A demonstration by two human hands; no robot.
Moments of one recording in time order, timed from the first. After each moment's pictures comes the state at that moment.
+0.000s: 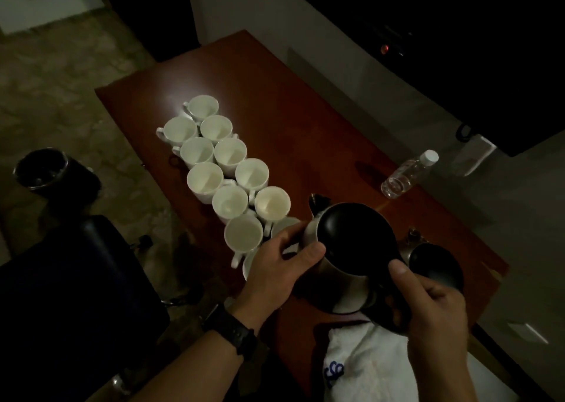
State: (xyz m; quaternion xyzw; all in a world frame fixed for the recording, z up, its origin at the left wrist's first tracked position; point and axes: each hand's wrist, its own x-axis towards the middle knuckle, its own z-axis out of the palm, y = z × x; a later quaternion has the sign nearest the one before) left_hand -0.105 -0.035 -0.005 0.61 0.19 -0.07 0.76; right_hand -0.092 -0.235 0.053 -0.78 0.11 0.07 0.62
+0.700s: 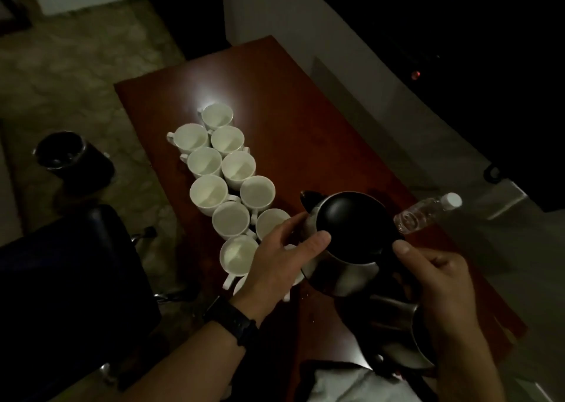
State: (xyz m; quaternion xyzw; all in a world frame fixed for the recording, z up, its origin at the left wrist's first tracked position) left_hand -0.041 -0.030 0.009 0.59 0.29 -0.02 0.76; right_hand 0.033 -0.234 0.054 -0.80 -0.02 0.15 0.58
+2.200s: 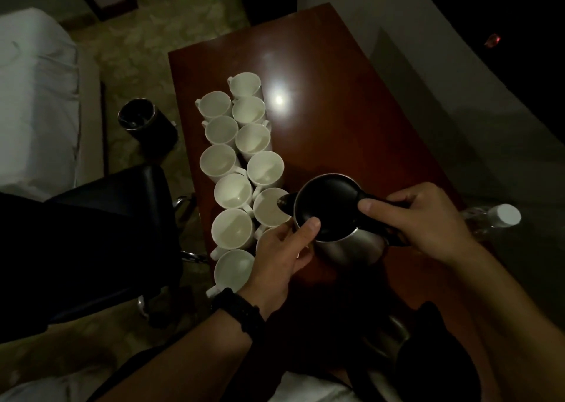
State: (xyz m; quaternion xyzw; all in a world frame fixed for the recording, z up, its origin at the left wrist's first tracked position) left_hand -0.010 -0.099 -0.031 0.46 0.42 0.06 0.78; right_hand 0.176 -0.228 0.012 -0.81 -0.30 0.32 0.38
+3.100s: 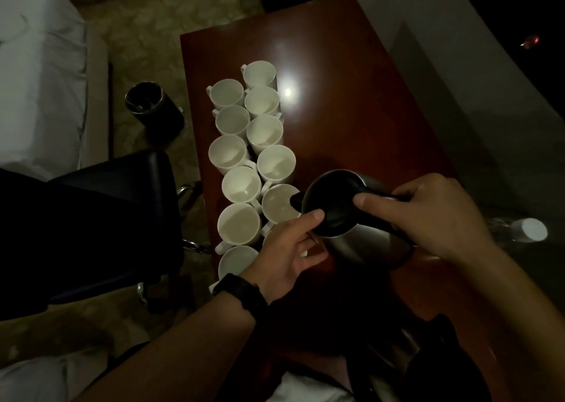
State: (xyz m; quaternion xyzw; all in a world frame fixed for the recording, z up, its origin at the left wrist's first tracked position) left_hand -0.003 -0.080 -0.046 0.36 0.41 0.02 0.84; right_hand 0.171 -0.198 0.033 -0.87 -0.35 0.26 0.22
